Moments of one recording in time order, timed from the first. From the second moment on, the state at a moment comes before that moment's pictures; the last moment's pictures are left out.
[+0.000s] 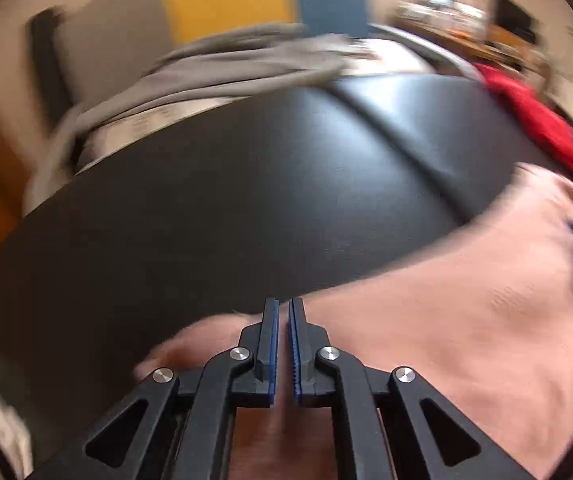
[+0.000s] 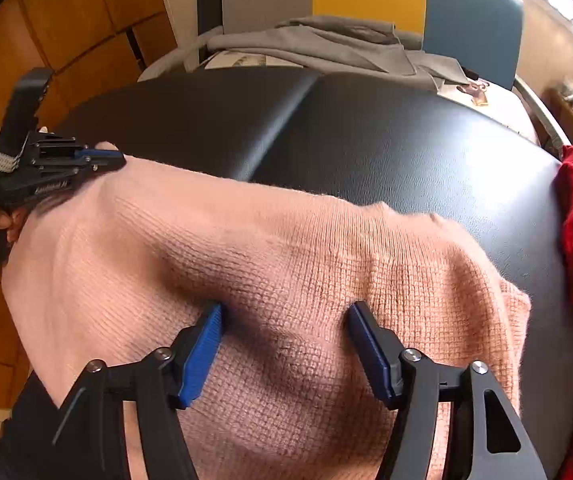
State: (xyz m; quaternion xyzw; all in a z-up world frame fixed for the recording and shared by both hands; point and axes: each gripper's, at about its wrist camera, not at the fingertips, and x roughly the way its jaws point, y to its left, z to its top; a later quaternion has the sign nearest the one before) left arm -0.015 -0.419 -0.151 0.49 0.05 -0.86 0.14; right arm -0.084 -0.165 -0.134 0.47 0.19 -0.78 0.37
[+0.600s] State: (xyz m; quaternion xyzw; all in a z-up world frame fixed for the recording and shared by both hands) left arm 0.063 -0.394 -0.143 0.48 0.06 -0.87 0.08; right arm -0.040 -0.225 -0.096 0.44 0.16 -0.73 0.51
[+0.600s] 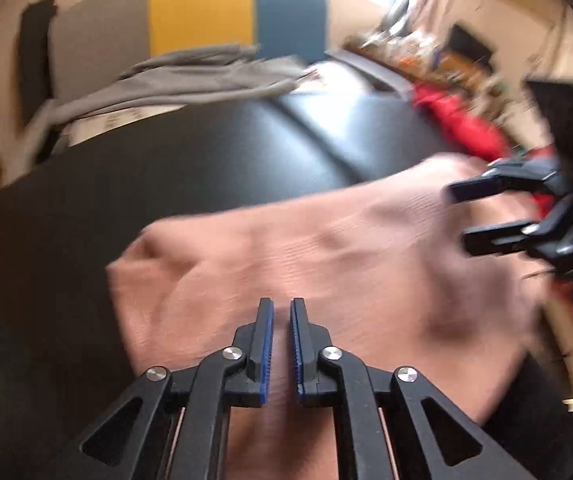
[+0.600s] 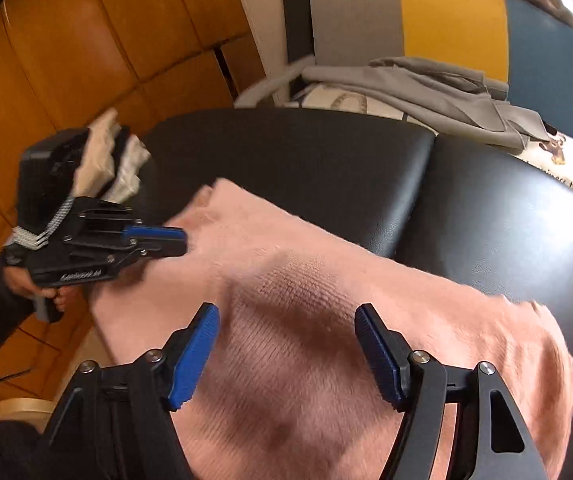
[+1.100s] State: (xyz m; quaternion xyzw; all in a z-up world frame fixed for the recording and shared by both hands) left arm 0.088 -0.386 -0.136 0.41 0.09 -0.89 0.19; right arm -0.044 -0.229 -0.135 0.42 0.14 -0.77 0.46
